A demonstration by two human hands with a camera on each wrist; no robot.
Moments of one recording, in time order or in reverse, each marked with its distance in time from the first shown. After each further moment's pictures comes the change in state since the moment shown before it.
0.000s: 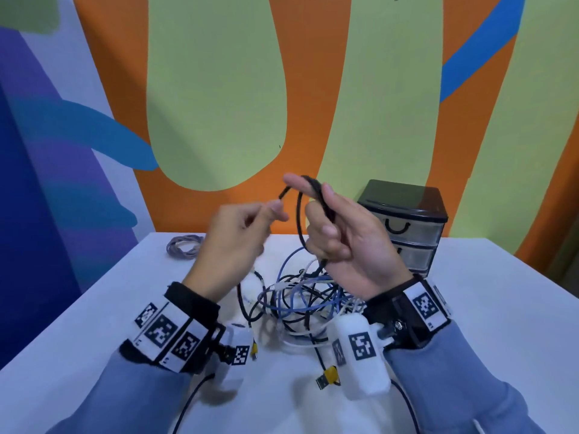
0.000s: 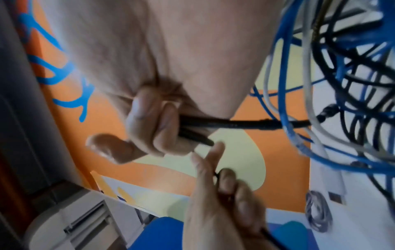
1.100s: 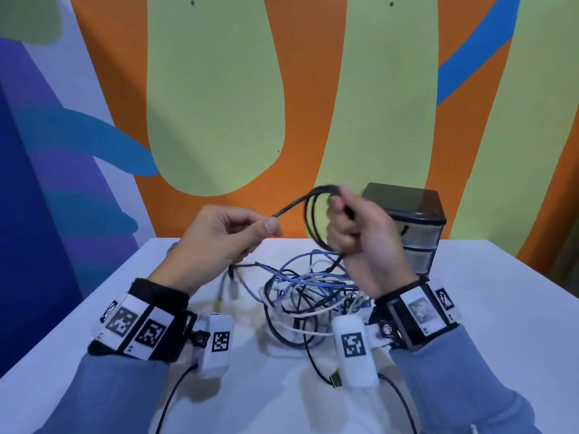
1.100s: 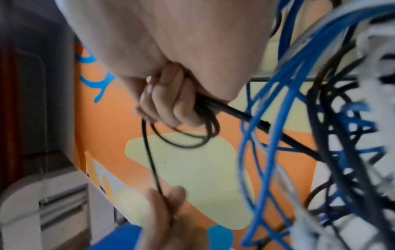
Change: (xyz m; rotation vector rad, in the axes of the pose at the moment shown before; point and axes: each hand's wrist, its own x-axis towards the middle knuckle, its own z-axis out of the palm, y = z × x) left_hand 0.001 0.006 -0.032 -0.108 -0.183 -0.017; right_hand 0.000 -0.008 -0.023 -0.165 0.305 -0.063
